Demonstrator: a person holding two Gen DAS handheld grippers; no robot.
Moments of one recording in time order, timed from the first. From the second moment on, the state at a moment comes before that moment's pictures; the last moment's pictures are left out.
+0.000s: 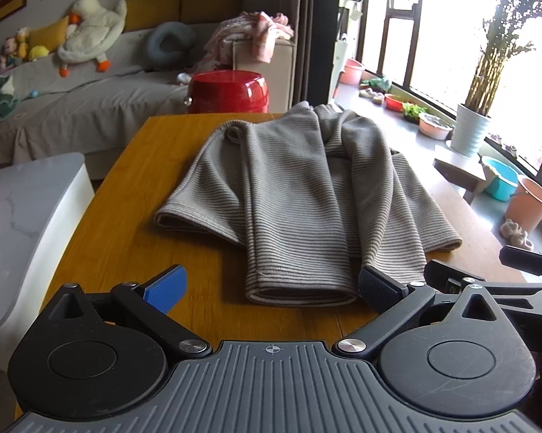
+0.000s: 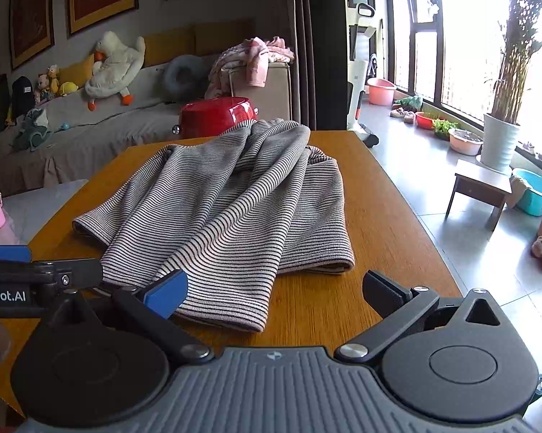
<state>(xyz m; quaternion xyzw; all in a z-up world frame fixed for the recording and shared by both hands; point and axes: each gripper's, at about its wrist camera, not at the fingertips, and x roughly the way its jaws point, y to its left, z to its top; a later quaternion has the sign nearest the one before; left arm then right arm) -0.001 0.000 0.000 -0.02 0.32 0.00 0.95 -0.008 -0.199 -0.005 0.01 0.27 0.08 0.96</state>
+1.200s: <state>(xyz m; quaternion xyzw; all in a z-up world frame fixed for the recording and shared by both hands) 0.001 0.002 -0.002 -0.01 0.35 0.01 0.94 -0.006 -0.202 0.000 0.03 0.27 0.09 0.96</state>
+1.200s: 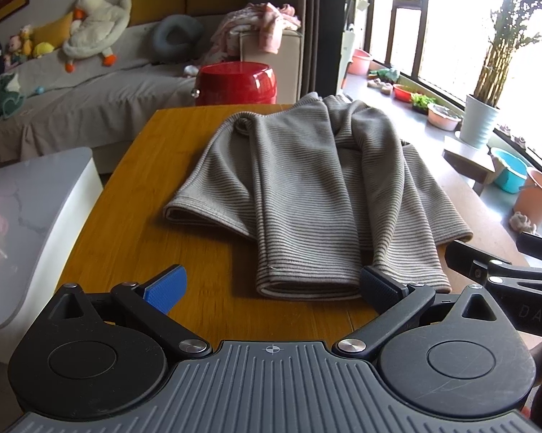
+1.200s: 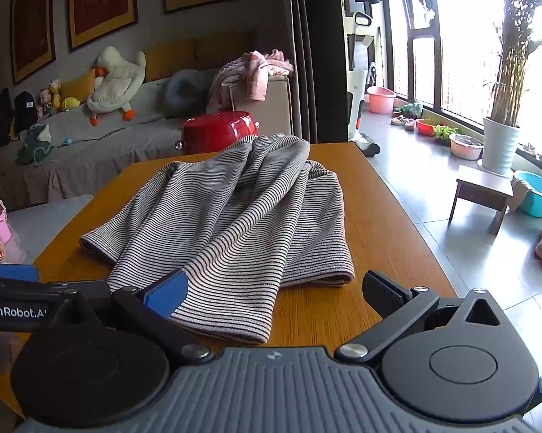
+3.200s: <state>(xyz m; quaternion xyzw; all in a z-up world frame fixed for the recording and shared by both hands) 0.010 0.008 -0.010 -0.03 0.37 -0.01 0.93 0.001 -0.206 -0.005 0.04 0.29 0.10 0.95</state>
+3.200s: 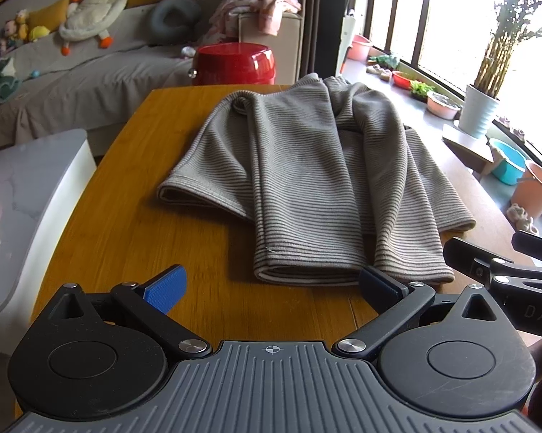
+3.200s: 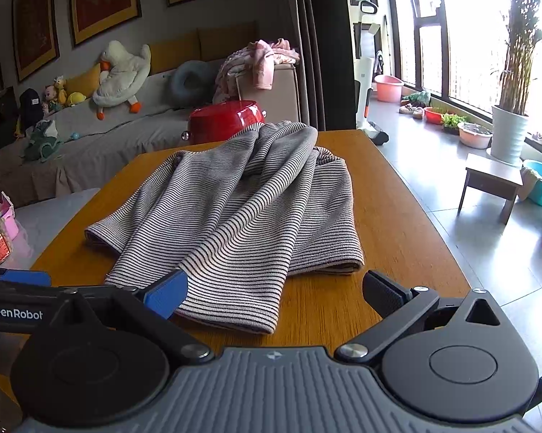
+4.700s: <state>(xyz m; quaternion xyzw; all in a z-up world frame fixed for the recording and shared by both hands) 0.134 0.039 -0.056 -0.10 0.32 -0.19 0.92 0.175 -0.229 -0.045 0.15 0.32 0.24 0.91</state>
